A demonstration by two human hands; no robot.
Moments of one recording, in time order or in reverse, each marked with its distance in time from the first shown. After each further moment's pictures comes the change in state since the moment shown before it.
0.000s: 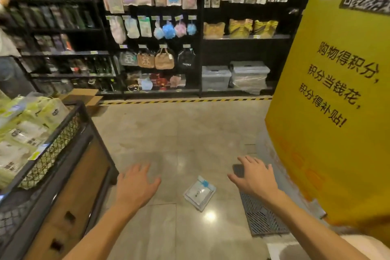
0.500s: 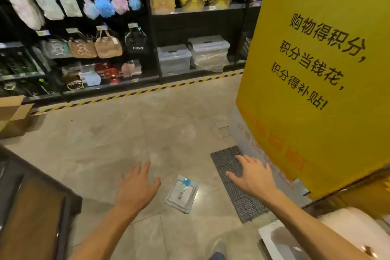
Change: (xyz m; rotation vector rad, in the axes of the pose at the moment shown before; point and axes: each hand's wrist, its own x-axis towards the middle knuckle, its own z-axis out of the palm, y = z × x) left_hand 0.203 0.078 0.041 0.037 -0.155 0.240; right_hand 0.132 0.040 0.024 0.039 -0.074 0.275
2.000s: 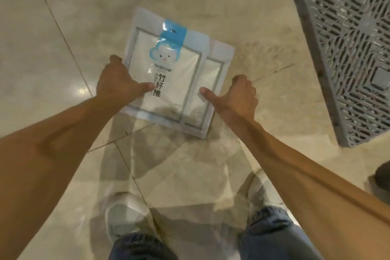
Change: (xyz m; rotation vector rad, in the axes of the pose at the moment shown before) left_hand 0.488 -0.119 0.800 -0.327 -0.378 -0.256; right_hand 0.442 0.019 0.830 0.380 -0.201 0.531
